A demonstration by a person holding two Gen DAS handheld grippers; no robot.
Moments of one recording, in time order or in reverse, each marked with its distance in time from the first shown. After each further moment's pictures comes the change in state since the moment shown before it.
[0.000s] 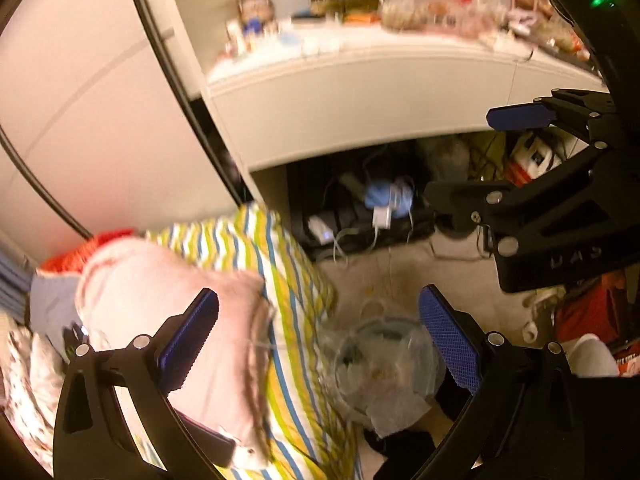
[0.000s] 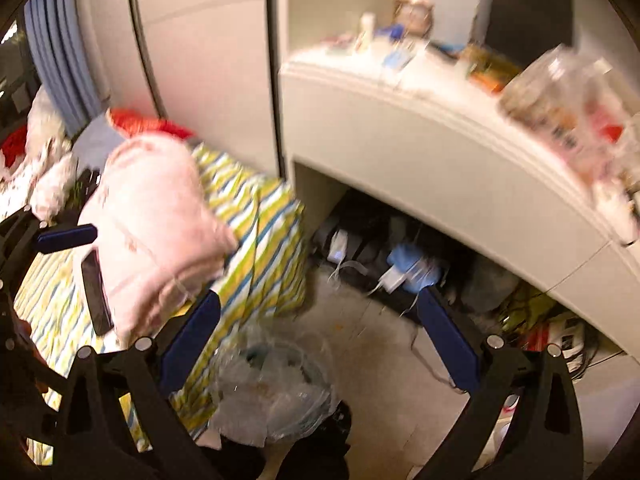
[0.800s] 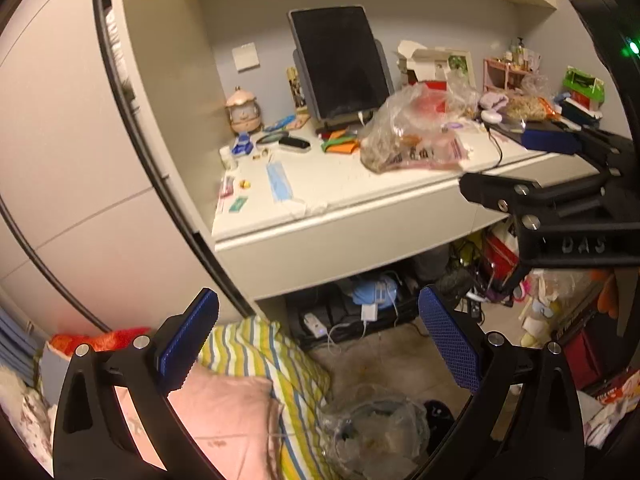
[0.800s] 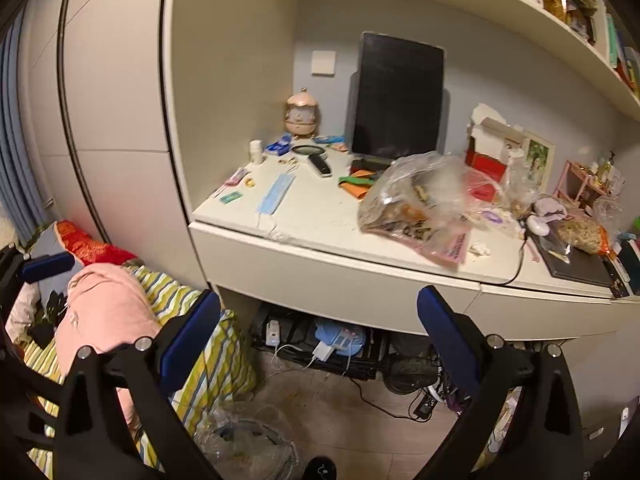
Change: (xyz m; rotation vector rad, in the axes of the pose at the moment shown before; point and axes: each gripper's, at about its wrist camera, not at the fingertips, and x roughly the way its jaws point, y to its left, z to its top) left arm -0.100 -0.008 0.126 0.052 -0.252 -0.038; right arm -0.141 -0.077 0.063 0.206 -0.256 -0.234
